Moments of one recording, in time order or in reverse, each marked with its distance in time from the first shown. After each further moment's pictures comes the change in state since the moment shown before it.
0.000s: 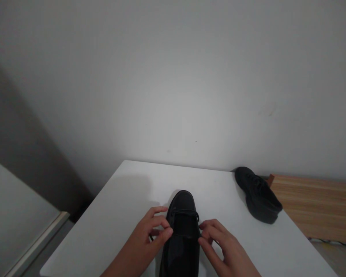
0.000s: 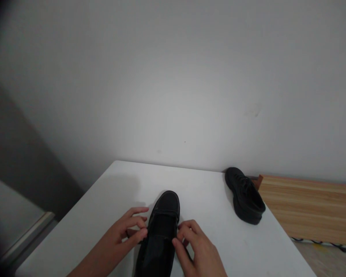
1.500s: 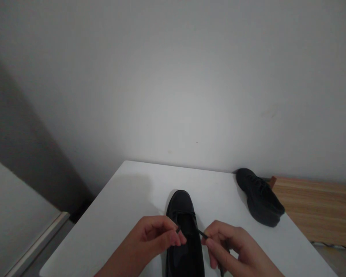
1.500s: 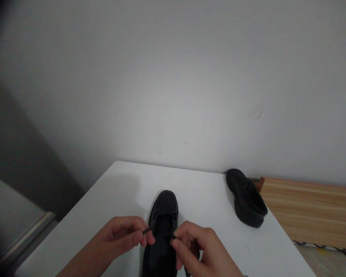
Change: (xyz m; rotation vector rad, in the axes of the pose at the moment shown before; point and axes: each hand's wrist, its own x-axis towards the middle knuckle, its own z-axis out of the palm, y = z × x) left_hand -0.003 0.036 -0.011 -0.377 -0.186 0.083; right_hand 0.011 -0.037 -0.040 0.255 -0.213 0.098
